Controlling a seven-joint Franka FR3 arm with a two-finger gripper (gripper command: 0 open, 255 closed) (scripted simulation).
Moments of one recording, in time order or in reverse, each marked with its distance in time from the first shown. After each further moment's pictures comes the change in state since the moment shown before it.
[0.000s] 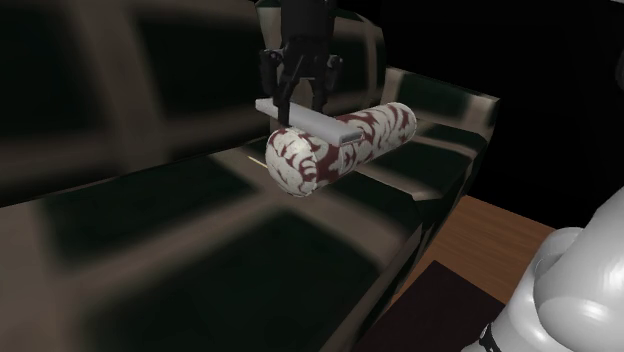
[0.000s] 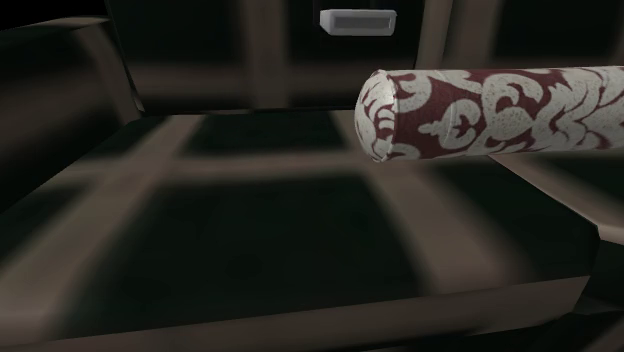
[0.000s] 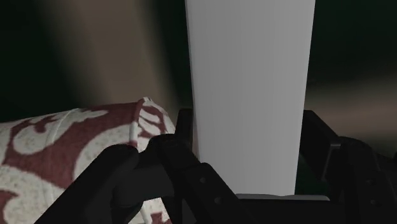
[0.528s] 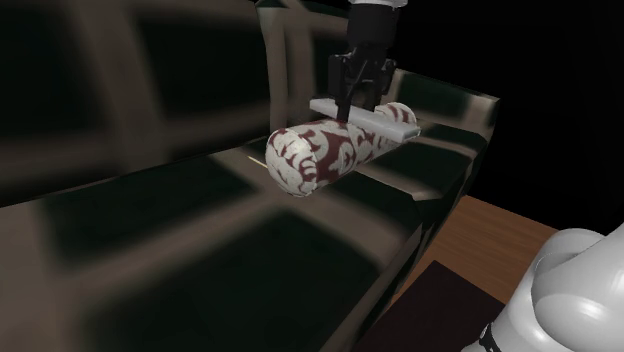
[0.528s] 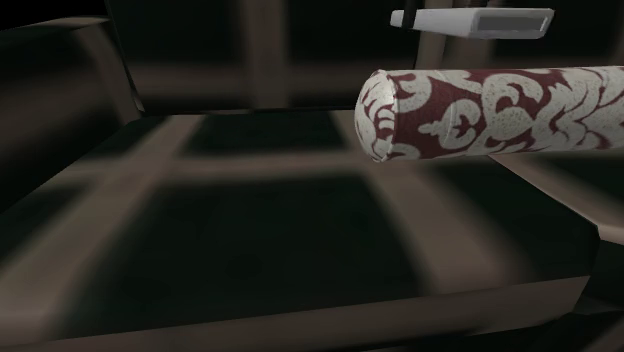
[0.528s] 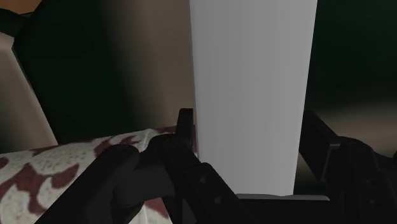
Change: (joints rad) arm -0.046 -0.246 -0.150 -0.239 0.043 -0.011 -0.203
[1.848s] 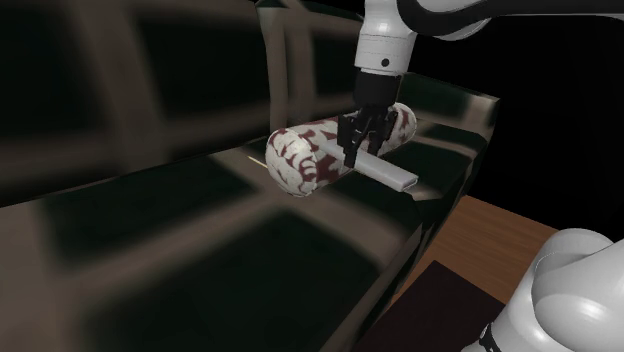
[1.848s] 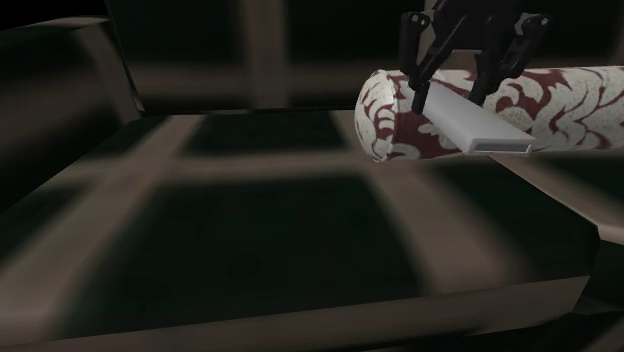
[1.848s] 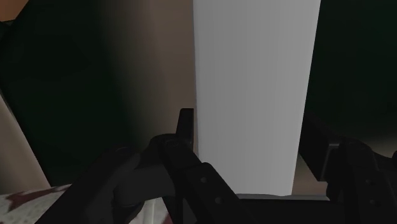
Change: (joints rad) arm 0.002 -0.129 -0.032 -0.344 0.015 0.212 -0.069
